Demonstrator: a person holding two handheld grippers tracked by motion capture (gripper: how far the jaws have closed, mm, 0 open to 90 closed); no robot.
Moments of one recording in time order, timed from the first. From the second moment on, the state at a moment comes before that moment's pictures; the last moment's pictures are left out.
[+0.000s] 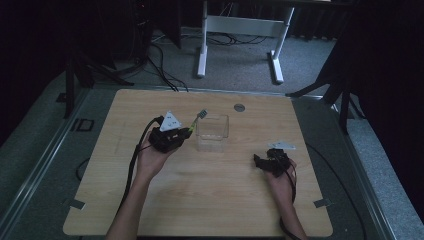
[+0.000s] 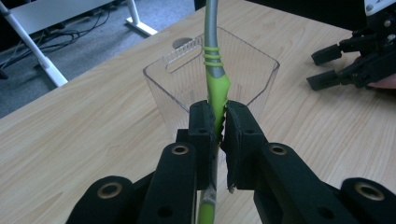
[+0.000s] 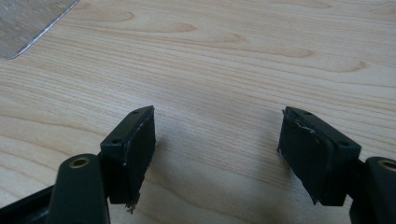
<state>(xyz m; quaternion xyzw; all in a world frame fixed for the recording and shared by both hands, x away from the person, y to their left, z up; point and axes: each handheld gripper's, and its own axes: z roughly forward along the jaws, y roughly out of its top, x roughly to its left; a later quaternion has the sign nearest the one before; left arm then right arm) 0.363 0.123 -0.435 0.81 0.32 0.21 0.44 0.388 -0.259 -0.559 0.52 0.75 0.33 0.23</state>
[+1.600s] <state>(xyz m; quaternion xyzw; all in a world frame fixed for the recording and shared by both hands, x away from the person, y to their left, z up) 0.370 0.115 -0.435 0.76 0.36 0.19 0.51 0.388 -0.259 -0.559 0.52 0.75 0.33 0.23</state>
